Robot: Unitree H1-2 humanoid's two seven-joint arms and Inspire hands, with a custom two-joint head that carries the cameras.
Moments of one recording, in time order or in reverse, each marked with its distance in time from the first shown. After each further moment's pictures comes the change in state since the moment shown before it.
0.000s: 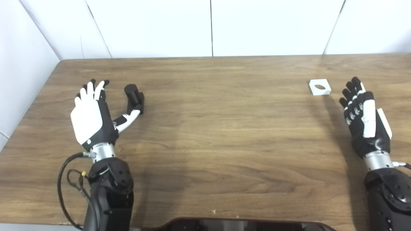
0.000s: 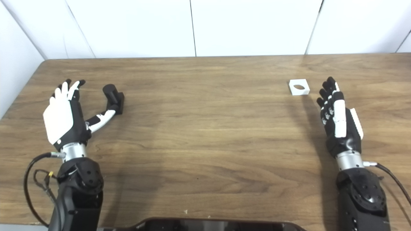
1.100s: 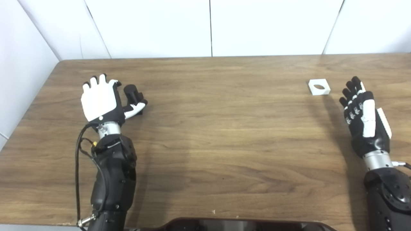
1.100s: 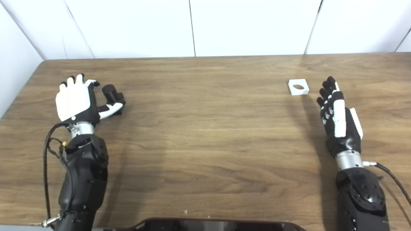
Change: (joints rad) left arm -0.173 -0.001 0.038 0.219 0.280 0.002 -0.241; right arm -0.005 0.003 0.000 0.009 -0.004 -0.005 0.000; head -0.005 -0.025
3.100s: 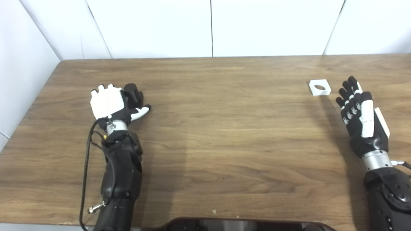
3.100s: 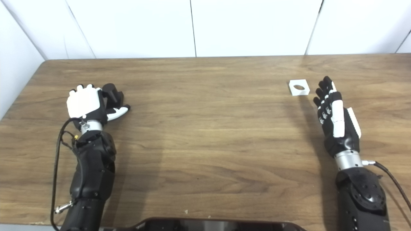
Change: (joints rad) left arm -0.066 -0.041 0.042 0.162 0.092 -0.004 -0.029; right arm -0.002 -0.010 0.000 0.007 0.018 -0.004 0.040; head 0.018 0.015
